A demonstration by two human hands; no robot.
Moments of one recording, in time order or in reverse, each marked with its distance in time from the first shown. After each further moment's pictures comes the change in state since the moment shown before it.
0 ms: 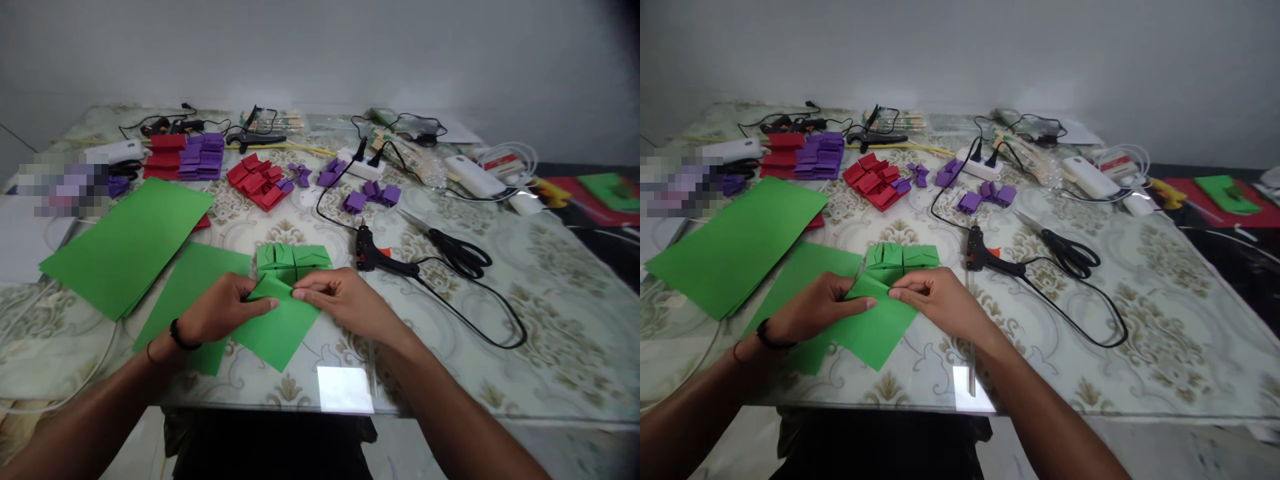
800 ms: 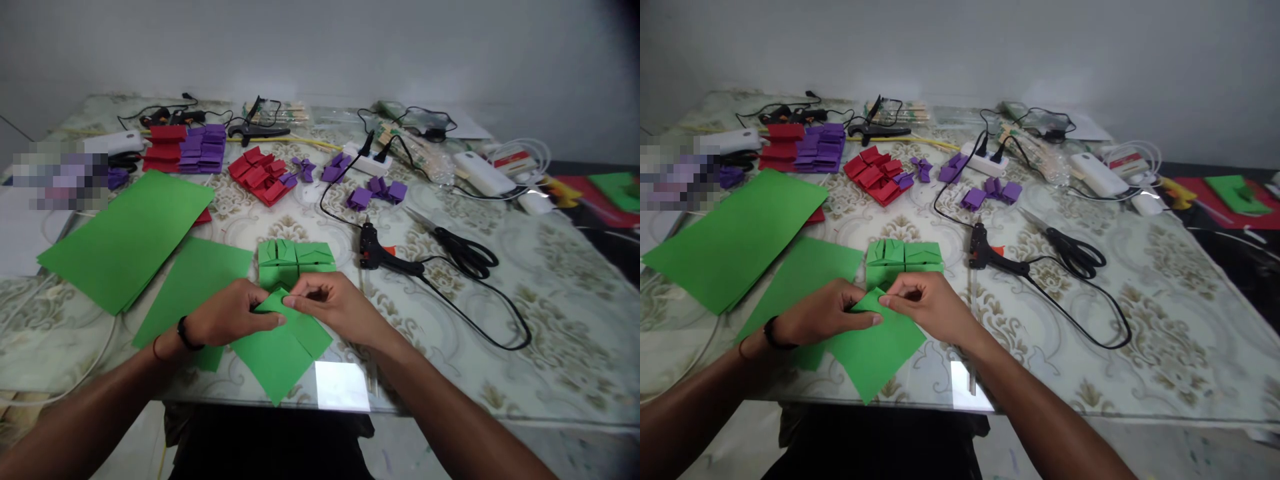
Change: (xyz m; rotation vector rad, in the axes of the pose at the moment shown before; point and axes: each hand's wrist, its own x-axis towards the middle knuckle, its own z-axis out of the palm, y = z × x) left_hand 0.004 -0.003 0.008 -0.011 -0.204 0.058; right_hand 0.001 0.001 0.020 0.136 -0.054 0.033
